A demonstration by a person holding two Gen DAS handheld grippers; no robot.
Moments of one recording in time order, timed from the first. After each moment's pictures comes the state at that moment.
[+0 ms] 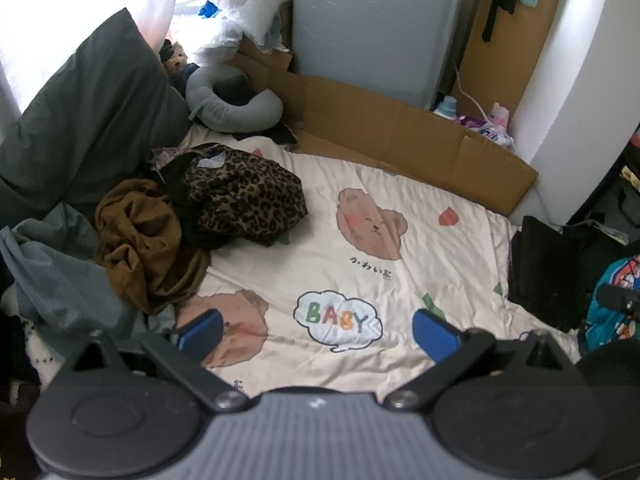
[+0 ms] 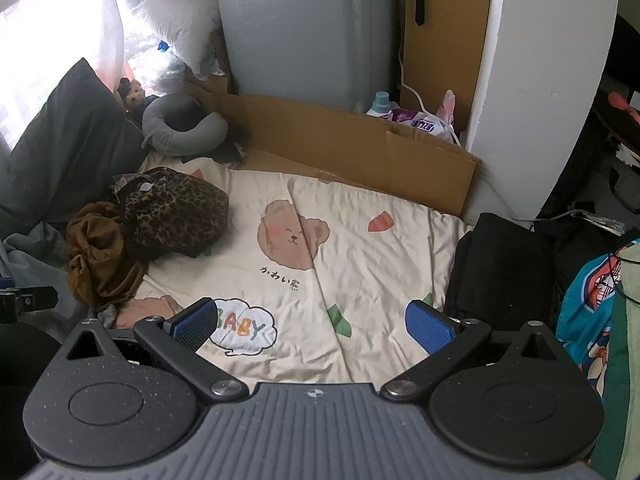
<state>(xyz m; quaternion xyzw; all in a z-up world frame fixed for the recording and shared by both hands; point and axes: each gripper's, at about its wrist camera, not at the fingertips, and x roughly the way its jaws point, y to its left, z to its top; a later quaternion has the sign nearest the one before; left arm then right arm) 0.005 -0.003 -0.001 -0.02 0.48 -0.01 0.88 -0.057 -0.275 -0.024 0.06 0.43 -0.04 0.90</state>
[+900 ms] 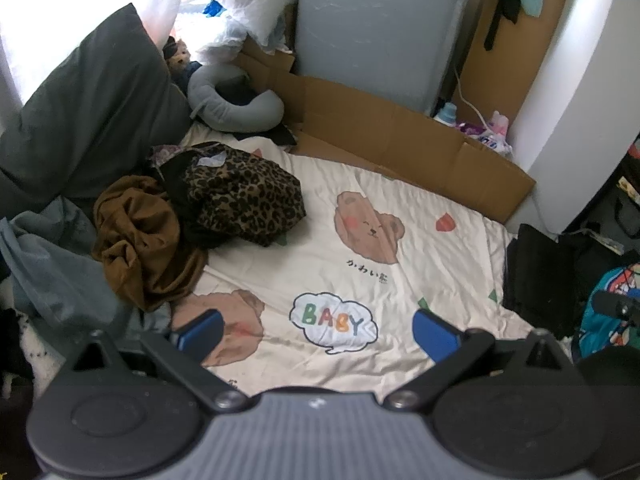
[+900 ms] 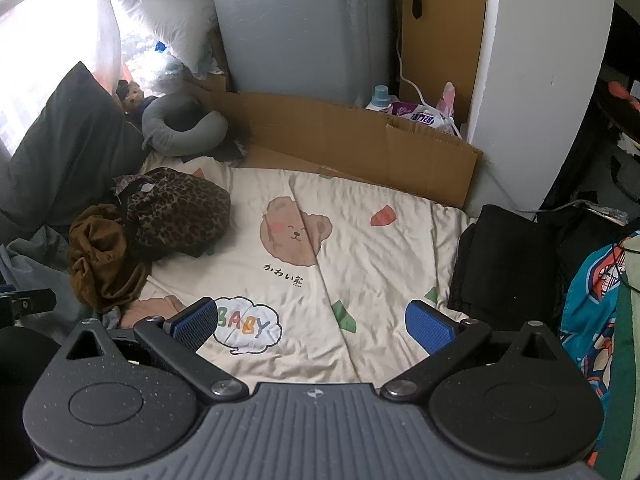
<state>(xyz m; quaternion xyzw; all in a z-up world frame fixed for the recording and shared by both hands) 0.001 0.002 -0.001 -0.03 0.47 -0.01 0.88 -0.057 -0.278 -0.025 0.08 0.43 -0.04 0.90</state>
